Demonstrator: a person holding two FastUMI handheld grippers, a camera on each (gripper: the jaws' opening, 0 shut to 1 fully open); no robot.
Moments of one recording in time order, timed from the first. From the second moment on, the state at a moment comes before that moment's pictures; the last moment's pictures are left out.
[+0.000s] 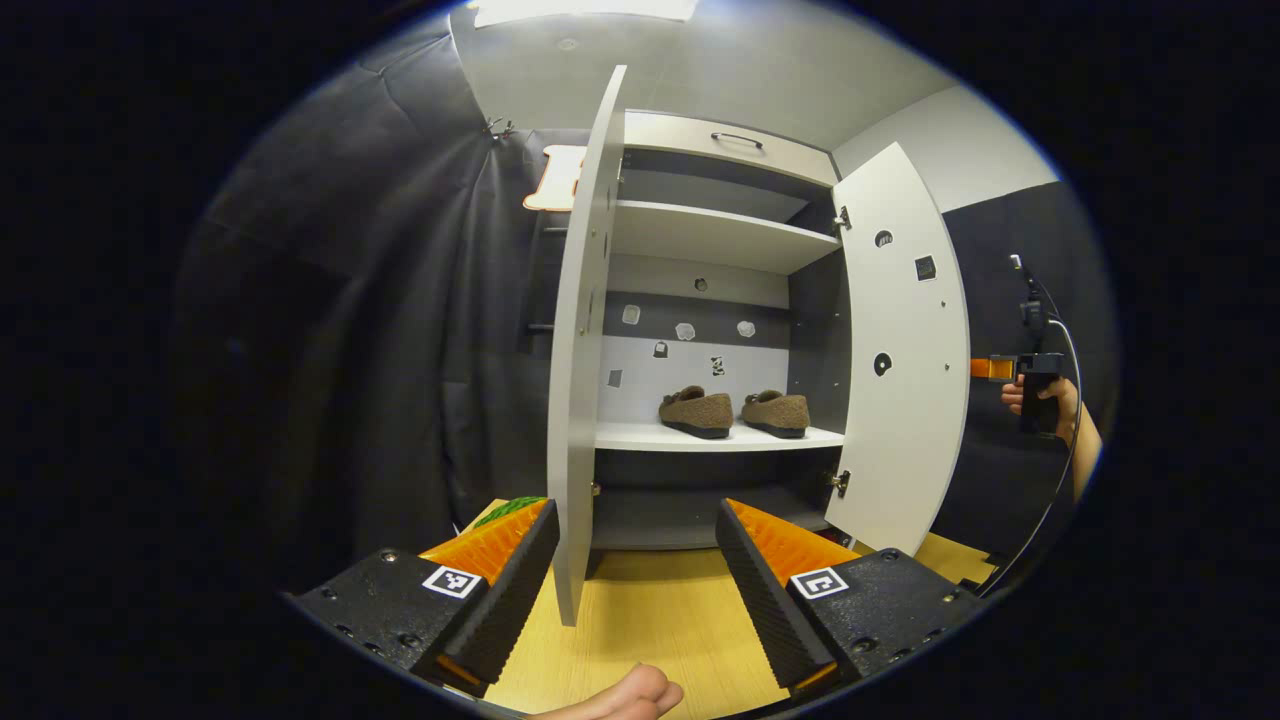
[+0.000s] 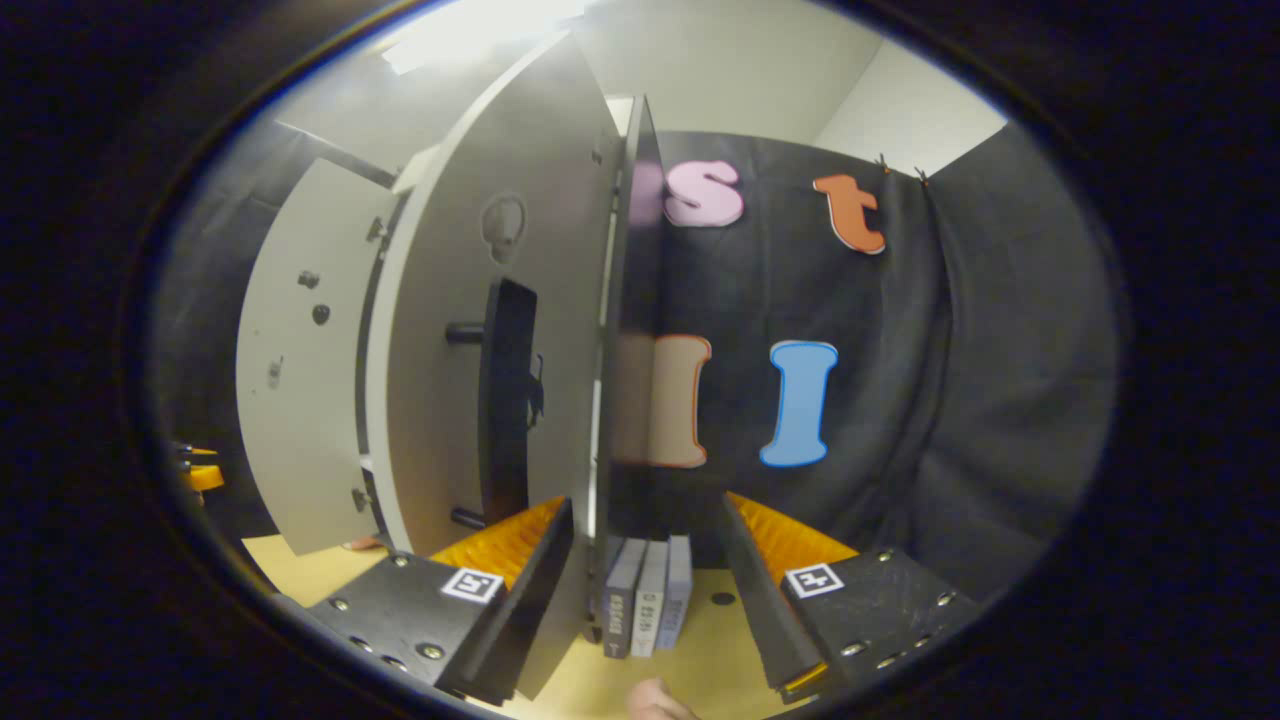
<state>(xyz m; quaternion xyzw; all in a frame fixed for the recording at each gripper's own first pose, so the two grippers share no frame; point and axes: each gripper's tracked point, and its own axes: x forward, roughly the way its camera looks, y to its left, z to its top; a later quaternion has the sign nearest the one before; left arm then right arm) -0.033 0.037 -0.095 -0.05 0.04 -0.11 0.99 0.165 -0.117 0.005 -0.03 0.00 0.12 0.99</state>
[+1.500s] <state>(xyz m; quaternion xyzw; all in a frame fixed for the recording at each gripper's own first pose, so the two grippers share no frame) -0.018 0.096 -0.094 -0.06 0.03 -0.06 1.00 0.120 0.022 -0.004 0.02 -0.03 0.18 0.98</state>
